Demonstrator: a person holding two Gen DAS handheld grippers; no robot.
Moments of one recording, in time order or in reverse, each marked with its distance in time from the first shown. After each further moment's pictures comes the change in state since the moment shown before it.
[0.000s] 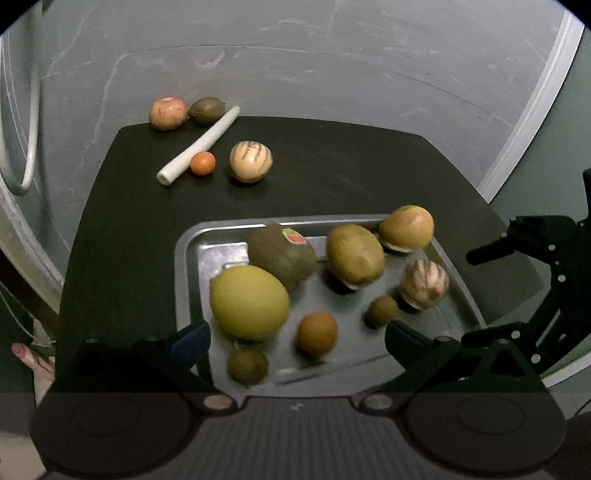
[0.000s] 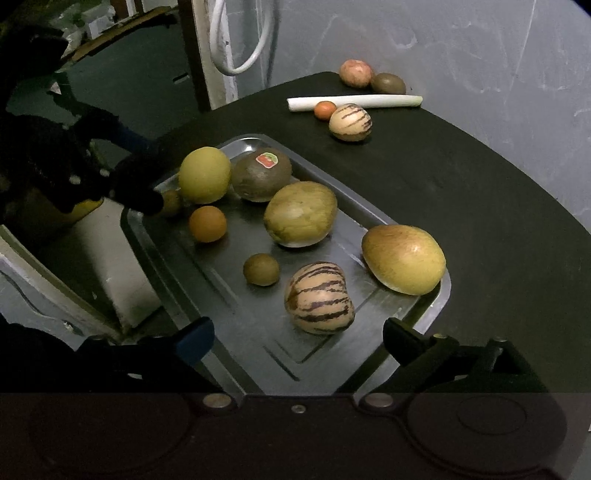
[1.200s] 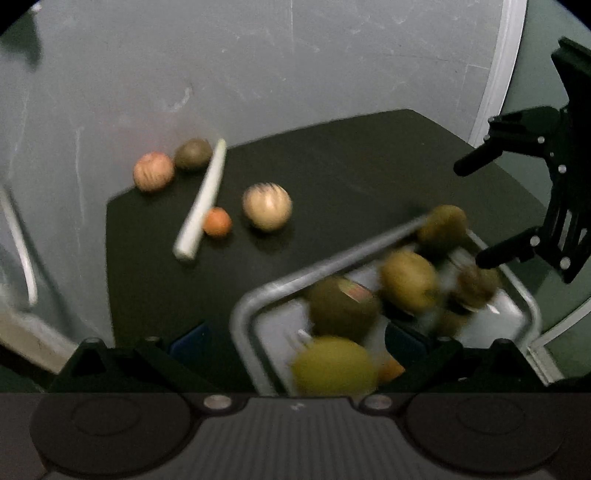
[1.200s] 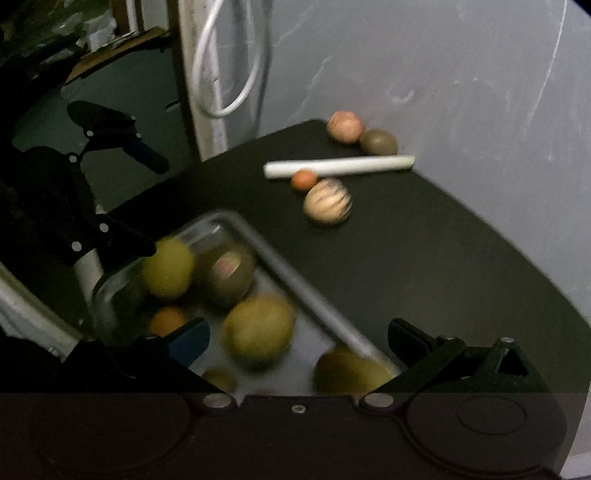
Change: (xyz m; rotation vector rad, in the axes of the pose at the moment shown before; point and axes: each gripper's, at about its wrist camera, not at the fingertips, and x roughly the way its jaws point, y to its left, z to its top) left arm 0.017 0.039 0.074 0.323 0.040 0.048; right arm 0.012 -0.037 0.093 -0.052 -0.057 -0.023
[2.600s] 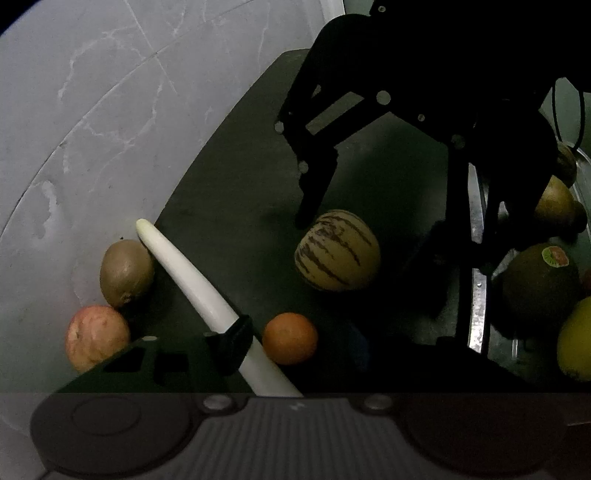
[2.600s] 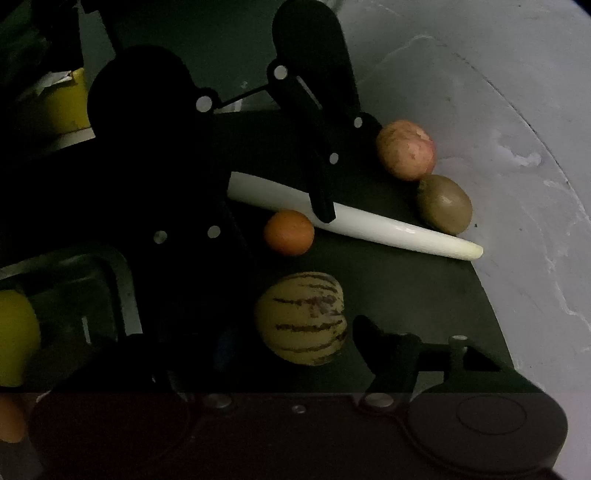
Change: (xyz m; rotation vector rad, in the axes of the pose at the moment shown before) left arm 0.142 0.078 0.079 0.734 0.038 -0.209; right arm 0.176 -0.001 0.107 -0.408 0.134 -0.008
